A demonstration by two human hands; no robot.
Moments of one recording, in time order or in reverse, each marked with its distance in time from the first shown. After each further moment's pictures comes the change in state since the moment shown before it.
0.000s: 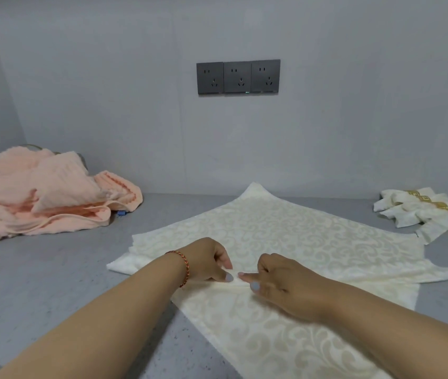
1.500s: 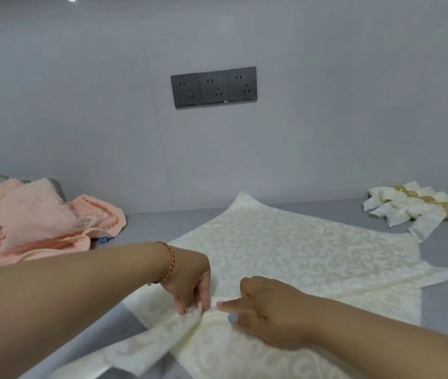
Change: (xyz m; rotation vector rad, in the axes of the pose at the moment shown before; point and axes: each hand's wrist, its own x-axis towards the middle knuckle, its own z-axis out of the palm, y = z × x) left_hand 0.011 0.020 -0.054 0.420 -0.567 0.007; right_hand 0.019 -0.009 0.003 -0.040 -0.085 0.023
